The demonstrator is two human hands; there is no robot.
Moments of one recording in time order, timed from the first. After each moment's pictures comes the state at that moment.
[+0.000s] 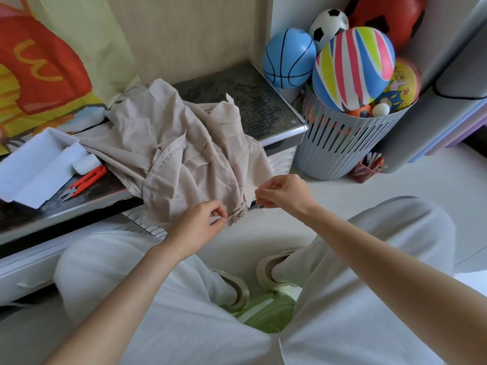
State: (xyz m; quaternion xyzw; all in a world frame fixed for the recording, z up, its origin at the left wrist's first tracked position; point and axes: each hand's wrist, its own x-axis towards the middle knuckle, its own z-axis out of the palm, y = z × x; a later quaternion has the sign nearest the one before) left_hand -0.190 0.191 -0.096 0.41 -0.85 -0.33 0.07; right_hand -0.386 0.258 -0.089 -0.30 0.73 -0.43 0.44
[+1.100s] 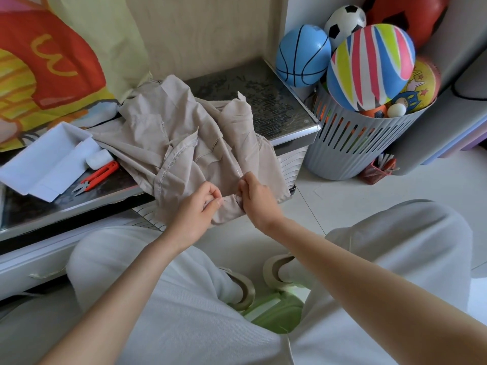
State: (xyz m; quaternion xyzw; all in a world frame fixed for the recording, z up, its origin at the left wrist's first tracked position) left_hand -0.178 0.178 -0.087 0.40 -0.80 -0.42 0.19; right_hand -0.324 0.225 -0.113 -0.49 0.74 -0.35 0.30
